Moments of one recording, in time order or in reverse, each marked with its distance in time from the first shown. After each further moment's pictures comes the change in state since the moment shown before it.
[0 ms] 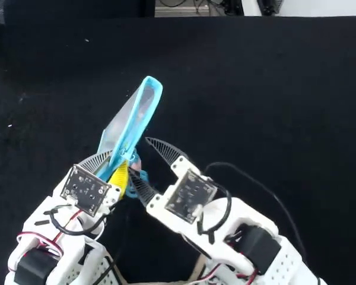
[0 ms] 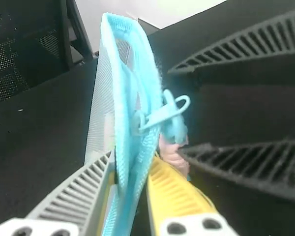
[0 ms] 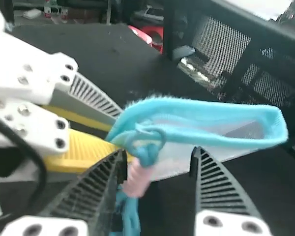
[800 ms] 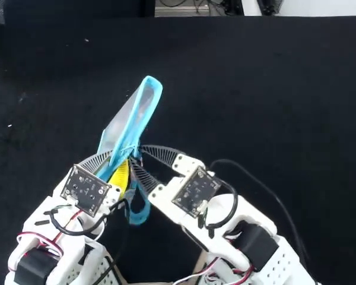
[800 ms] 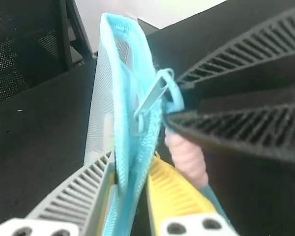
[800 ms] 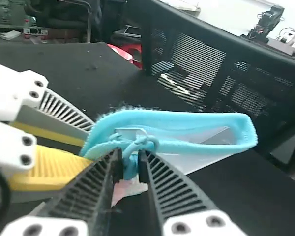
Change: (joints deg) left arm 0.0 0.0 0.0 0.0 0.0; right arm 6.0 -0.9 2.9 -6.9 0.0
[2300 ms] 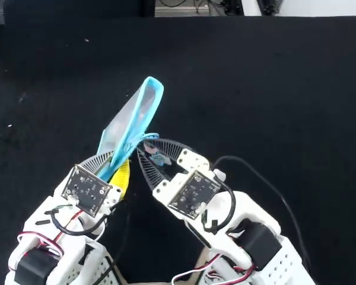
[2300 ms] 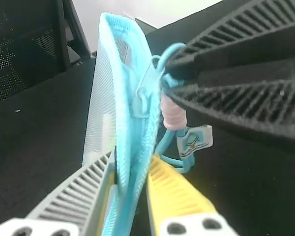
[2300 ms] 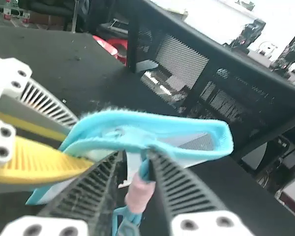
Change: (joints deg) left arm 0.5 0.0 0.1 0.1 0.0; right arm 2.5 0.7 -1.8 1.6 7.5
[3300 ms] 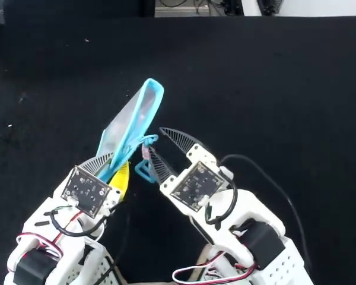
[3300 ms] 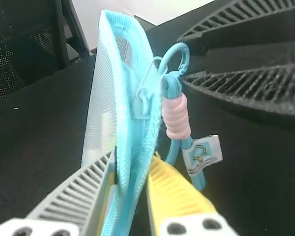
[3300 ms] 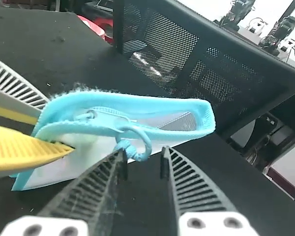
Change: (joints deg) left arm 0.0 0.0 -0.4 1.6 0.0; right arm 4.4 0.0 -1.1 3.3 0.2
